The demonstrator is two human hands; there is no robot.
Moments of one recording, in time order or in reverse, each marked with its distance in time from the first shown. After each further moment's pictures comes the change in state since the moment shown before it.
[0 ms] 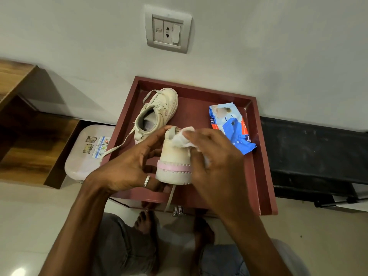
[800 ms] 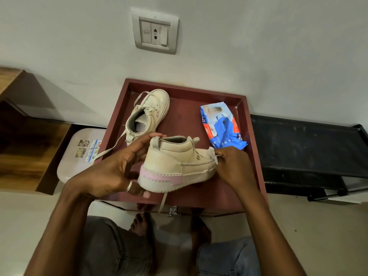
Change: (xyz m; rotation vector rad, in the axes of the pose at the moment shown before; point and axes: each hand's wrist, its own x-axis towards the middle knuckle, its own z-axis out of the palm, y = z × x) left_hand 0.007 -0.012 -0.015 0.024 0.048 -0.065; right_hand -0.005 0.114 -0.002 -0.309 -0.349 0.409
